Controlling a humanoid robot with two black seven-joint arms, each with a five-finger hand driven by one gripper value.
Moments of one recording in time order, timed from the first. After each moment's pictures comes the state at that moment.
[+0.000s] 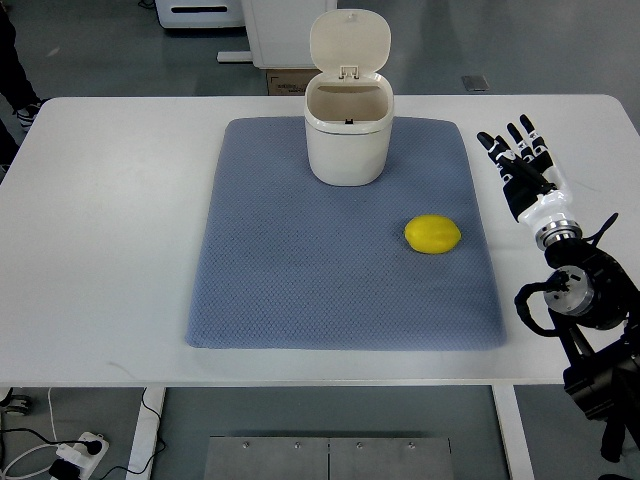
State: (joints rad) left arm -0.03 0.00 -0.11 -0.27 -0.07 0.19 -0.41; right arm 0.42 -0.03 1.34 1.07 -0.64 -0.06 0.13
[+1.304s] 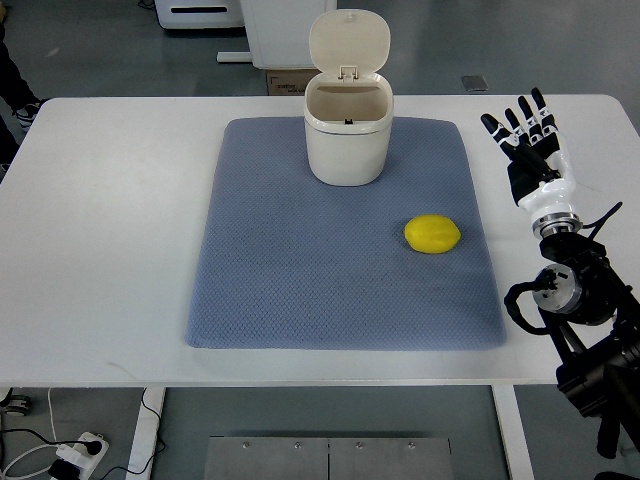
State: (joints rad) left arm -0.02 0.00 -0.11 -0.27 -0.07 0.19 -0.41; right arm 0.45 -0.03 1.28 1.06 -0.62 -0.06 0.32
